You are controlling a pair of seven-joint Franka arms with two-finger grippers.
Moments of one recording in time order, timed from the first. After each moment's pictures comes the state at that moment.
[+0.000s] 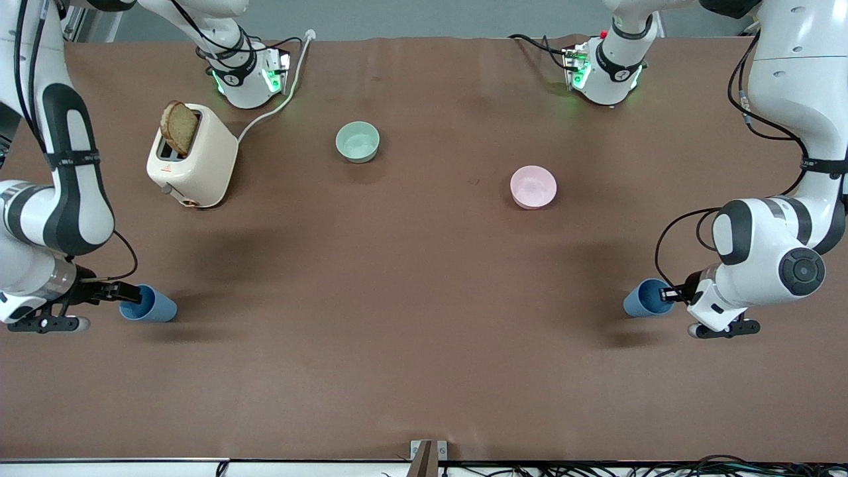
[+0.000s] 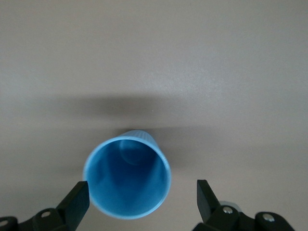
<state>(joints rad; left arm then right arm) 0.13 0.61 -0.12 -1.65 0.06 2.16 -0.09 -0.11 0.55 -0.13 -1.65 0.08 2.21 -0.31</state>
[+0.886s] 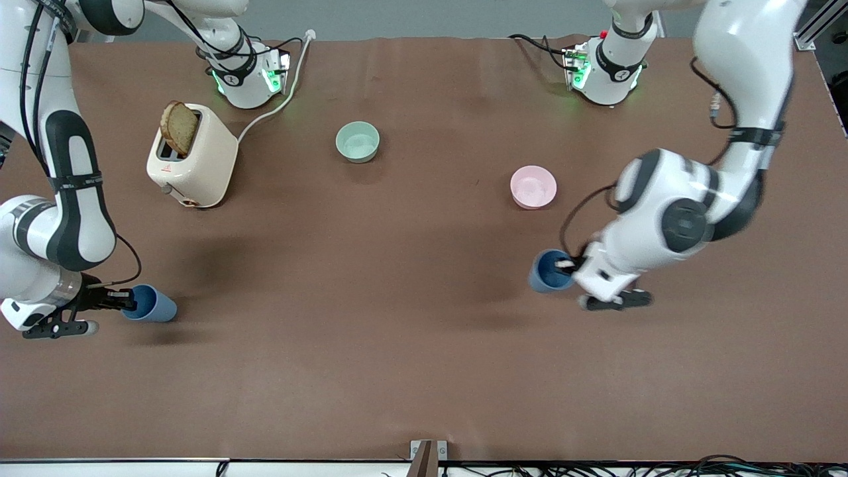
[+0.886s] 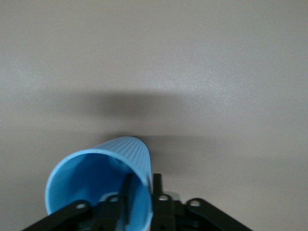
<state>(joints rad) -0.03 0.50 -0.44 -1.62 0.08 2.02 -0.54 -0.10 0.62 -0.17 -1.62 0.17 2.24 -0.42</state>
